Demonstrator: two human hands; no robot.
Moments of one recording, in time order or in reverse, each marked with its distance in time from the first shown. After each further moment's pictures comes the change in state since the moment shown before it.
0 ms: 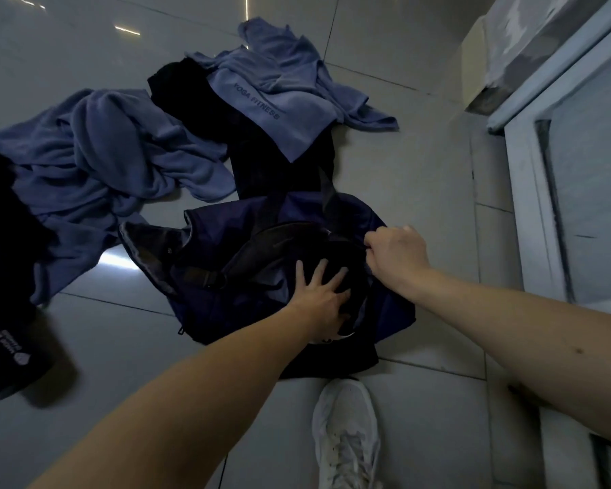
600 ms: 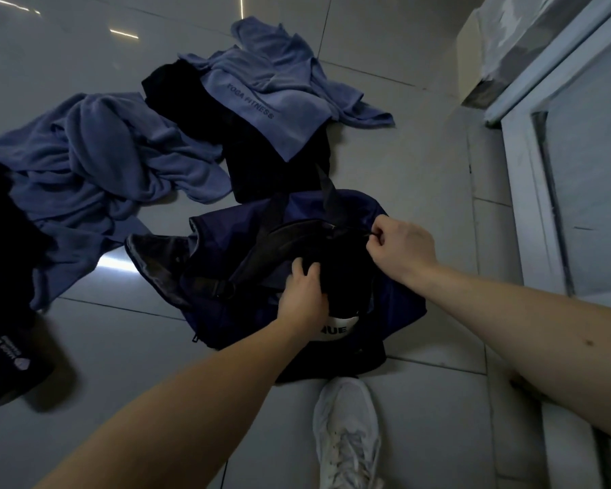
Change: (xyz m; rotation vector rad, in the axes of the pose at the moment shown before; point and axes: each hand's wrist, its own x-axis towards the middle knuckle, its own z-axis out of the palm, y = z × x) left_hand -0.016 0.000 0.004 -0.670 0.326 -0.377; right_hand -0.003 0.015 0.001 0.332 0.042 0.188
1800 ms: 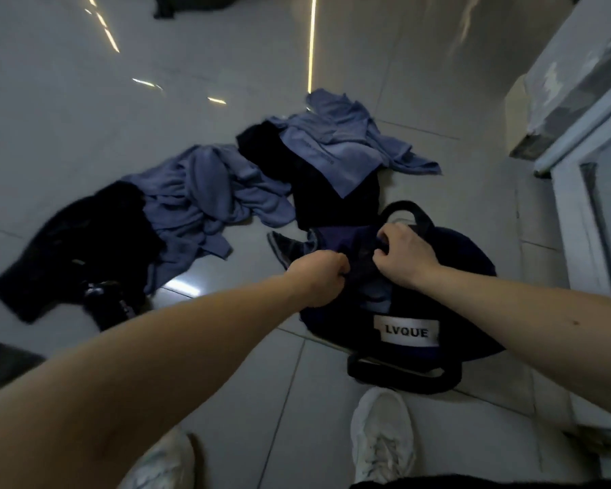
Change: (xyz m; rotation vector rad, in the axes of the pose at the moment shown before) left_hand -0.042 0.020 -0.143 0.324 -0.095 0.205; right_hand 0.001 -0.071 -0.036 0.127 -0.091 -0.101
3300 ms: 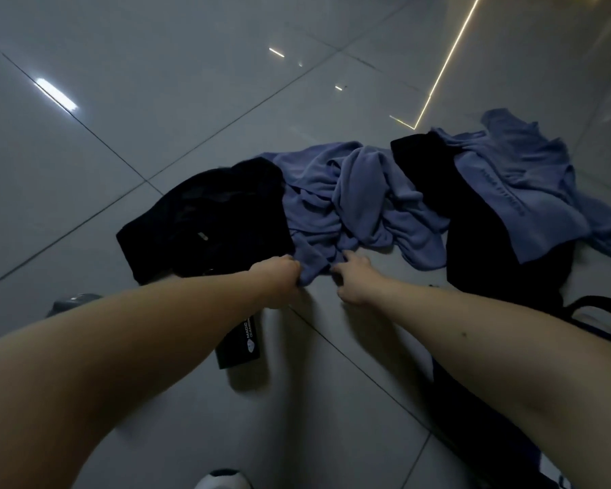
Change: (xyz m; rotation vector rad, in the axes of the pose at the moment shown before) left_hand -0.074 -0.338 -0.022 0.043 -0.086 -0.510; right_hand 0.145 -0.303 0.199 -0.295 -0.553 -0.429
